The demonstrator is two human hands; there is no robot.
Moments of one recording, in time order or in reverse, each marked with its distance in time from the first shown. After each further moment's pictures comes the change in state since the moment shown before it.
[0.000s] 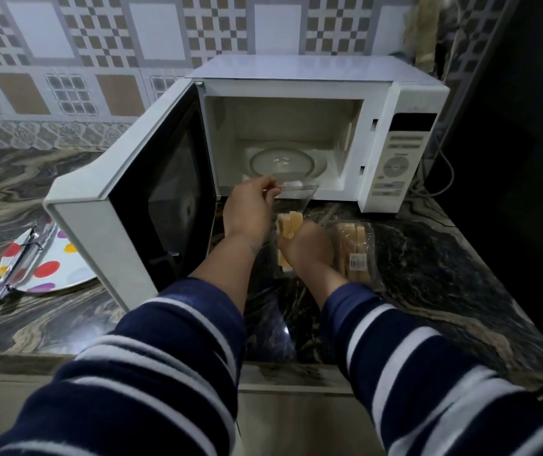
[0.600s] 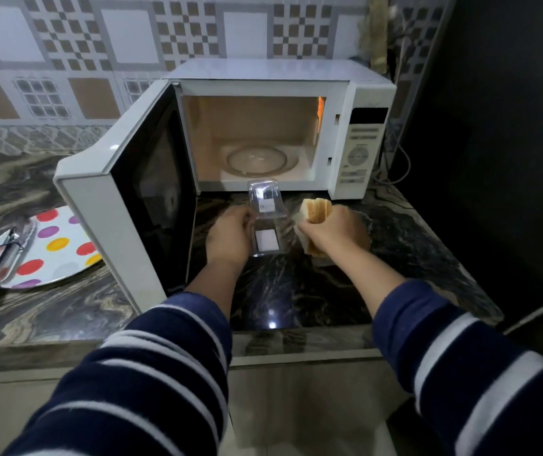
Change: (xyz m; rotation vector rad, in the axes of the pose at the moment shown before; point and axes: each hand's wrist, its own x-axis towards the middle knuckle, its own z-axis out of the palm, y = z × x) left_hand -0.061 -0.024 0.004 0.142 -0.112 0.032; right_hand -0.049 0.026 -0.092 -0.092 0.122 0.118
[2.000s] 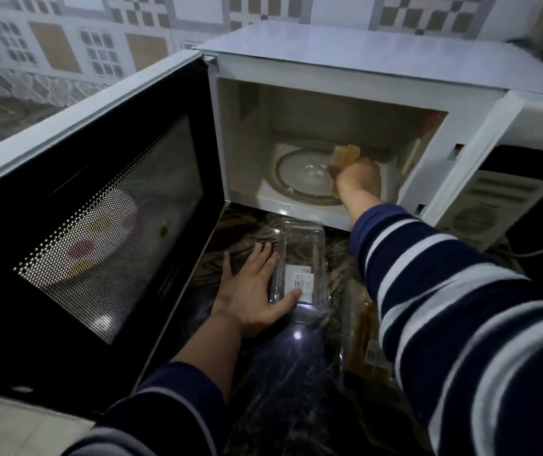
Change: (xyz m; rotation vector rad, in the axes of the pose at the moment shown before) left_hand 0.052 -0.054 0.078 0.453 -0.353 -0.111; right_hand 0.275 -0.098 0.116 0.149 -0.103 -0.095
